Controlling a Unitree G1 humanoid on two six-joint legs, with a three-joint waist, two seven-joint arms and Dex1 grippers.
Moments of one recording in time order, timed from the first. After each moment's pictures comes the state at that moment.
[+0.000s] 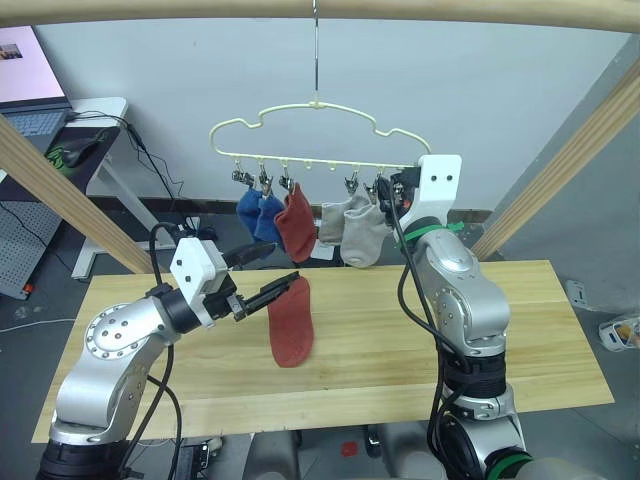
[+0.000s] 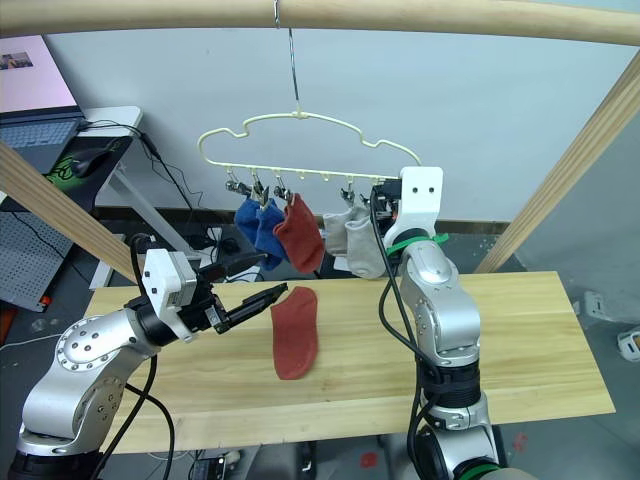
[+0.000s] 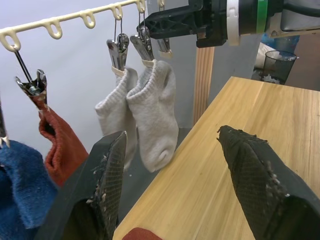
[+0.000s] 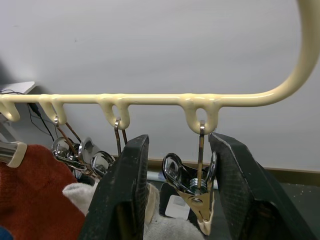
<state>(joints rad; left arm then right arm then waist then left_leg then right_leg) -0.05 0.64 0.16 -0.43 -0.50 0.25 -0.82 -0.58 0.12 0.01 -0.31 0.07 0.74 -0.04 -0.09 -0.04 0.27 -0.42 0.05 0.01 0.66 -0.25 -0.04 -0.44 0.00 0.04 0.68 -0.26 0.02</state>
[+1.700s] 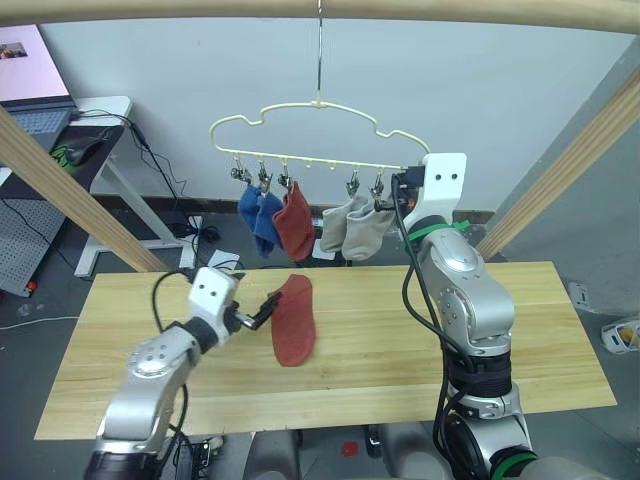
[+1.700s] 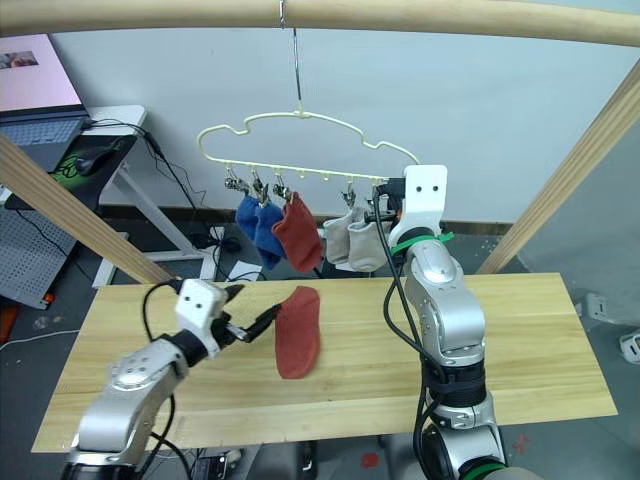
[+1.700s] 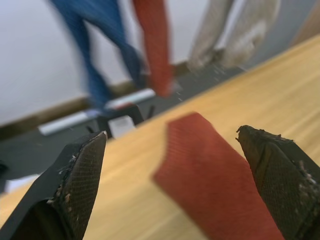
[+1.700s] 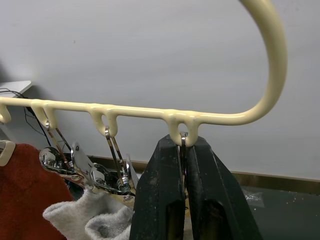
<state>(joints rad) -0.02 0.46 0.04 -0.16 -0.24 0.33 -0.51 -0.58 0.08 0.01 -0.31 0.07 0.73 -0.04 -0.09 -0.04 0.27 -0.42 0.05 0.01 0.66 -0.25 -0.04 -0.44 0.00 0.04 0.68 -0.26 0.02</state>
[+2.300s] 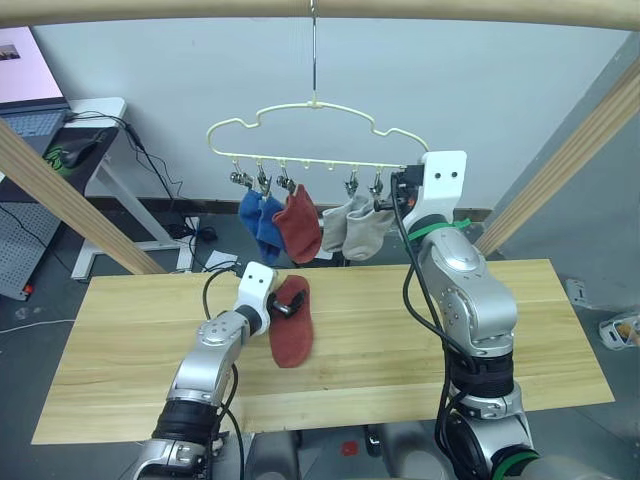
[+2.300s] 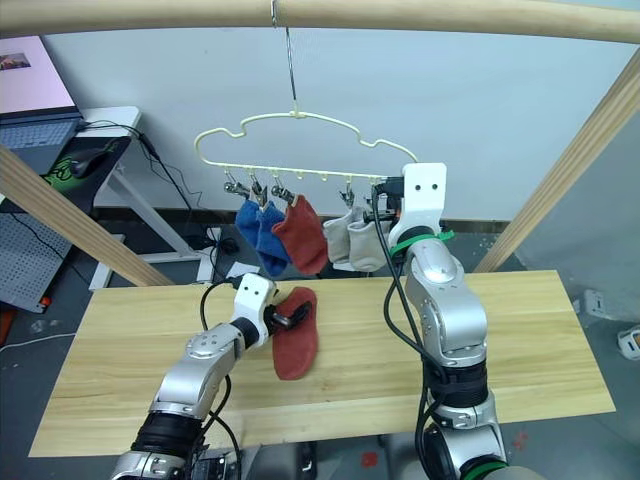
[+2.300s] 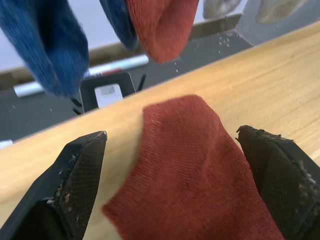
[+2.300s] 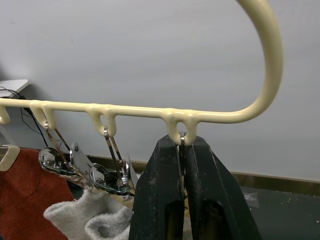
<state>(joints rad) -0.24 0.31 -0.05 0.17 -0.12 0.39 -0.42 -0.58 0.07 0.02 -0.34 0.07 0.76 -0.04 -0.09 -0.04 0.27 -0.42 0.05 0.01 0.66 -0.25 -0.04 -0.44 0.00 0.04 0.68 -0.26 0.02</state>
